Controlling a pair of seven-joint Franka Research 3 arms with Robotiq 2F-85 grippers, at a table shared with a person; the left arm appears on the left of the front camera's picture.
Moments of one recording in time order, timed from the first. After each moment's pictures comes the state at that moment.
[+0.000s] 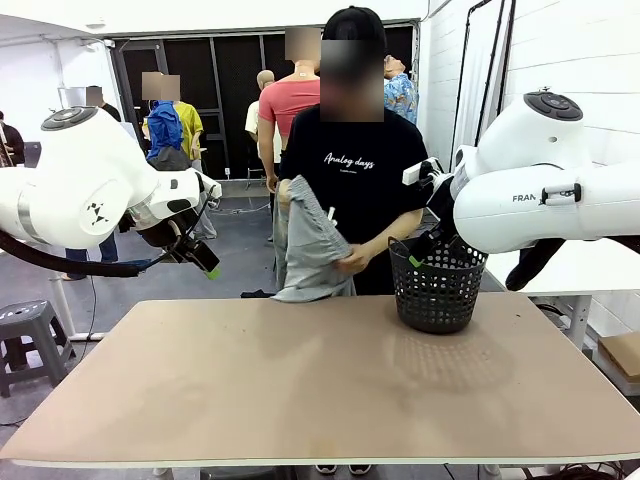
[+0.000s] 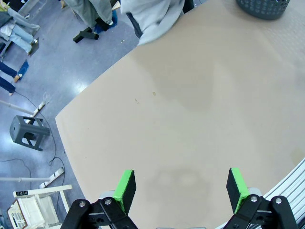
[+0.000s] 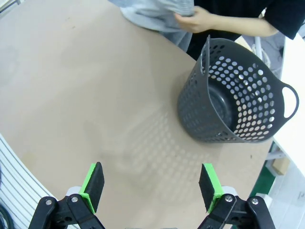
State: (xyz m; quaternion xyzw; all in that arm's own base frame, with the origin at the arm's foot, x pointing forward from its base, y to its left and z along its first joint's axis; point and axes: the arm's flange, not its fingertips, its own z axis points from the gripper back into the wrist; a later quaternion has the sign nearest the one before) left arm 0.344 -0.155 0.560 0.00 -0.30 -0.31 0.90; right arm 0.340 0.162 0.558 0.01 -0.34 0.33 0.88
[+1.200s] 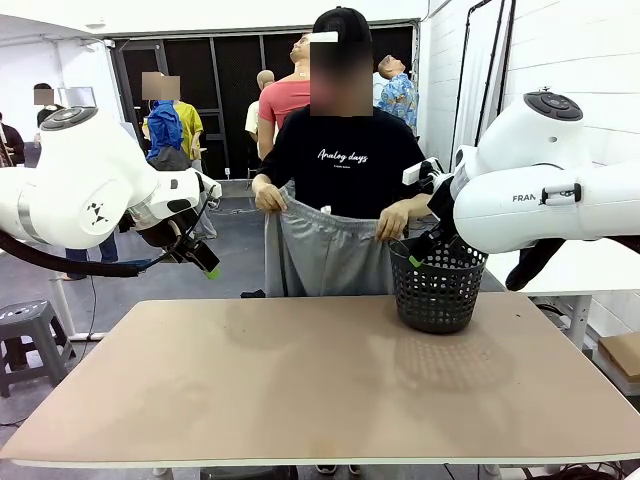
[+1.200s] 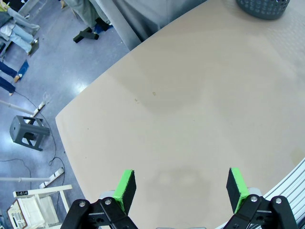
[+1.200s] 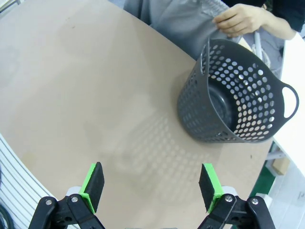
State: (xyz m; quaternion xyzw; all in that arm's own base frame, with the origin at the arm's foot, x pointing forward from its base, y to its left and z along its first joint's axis) left arm 0.344 -0.155 0.560 0.00 -0.30 -0.31 0.90; right arm 0.340 0.162 0.558 0.01 -0.34 0.33 0.88
